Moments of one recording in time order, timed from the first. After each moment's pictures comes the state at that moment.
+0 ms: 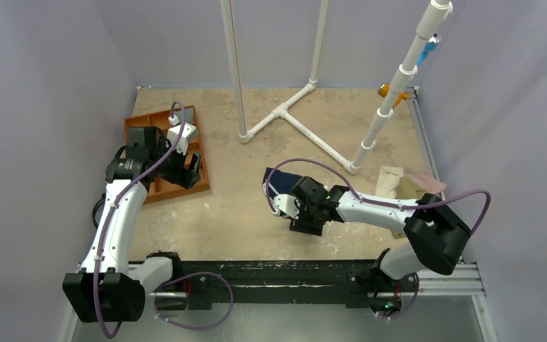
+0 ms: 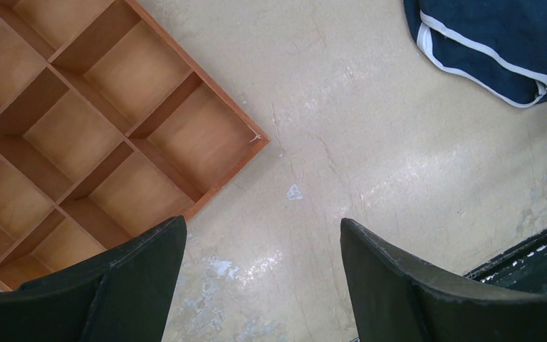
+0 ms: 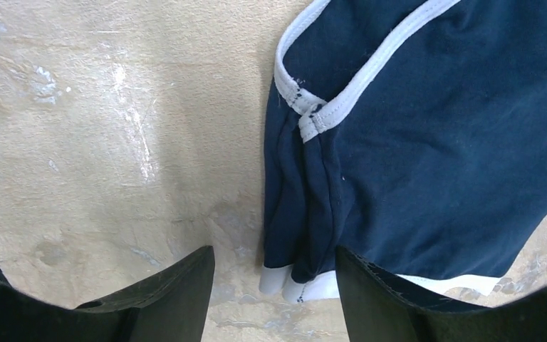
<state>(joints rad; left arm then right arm) 0.03 1.08 1.04 -0.85 0.38 0.36 0.88 1.46 0.76 -0.51 0.01 -0.55</state>
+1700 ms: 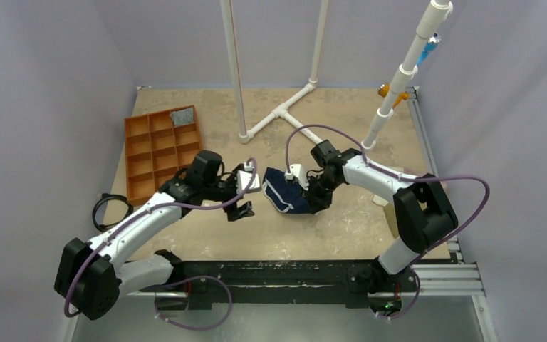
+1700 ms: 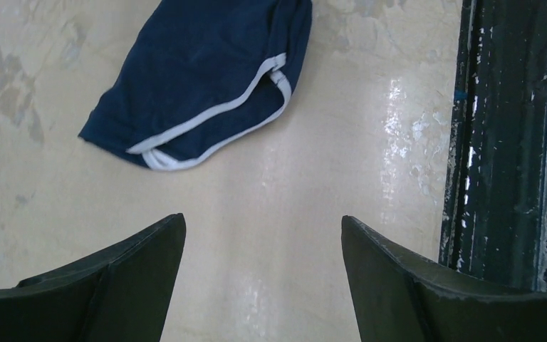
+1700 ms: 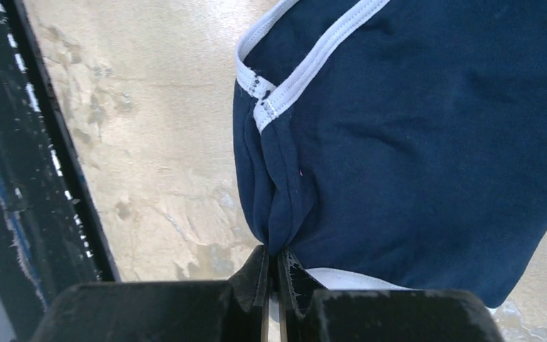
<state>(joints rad) -0.49 1.09 0.73 -0.42 0.65 0.58 0.54 1.61 1.01 -0.77 -0.47 -0.71</state>
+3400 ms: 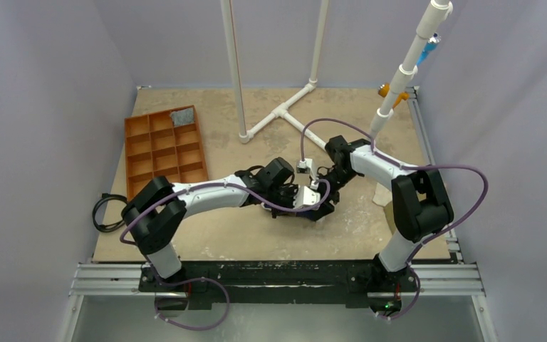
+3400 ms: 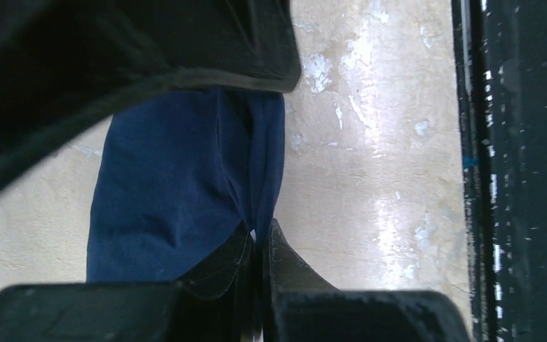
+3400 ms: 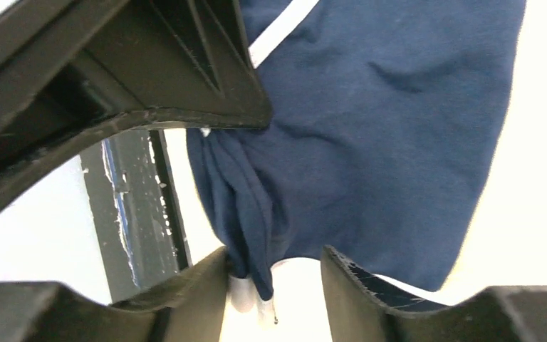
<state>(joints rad) -0.93 1.69 1.03 -0.25 0.47 0.59 0.38 1.70 1.09 -1.01 -0.75 -0.82</state>
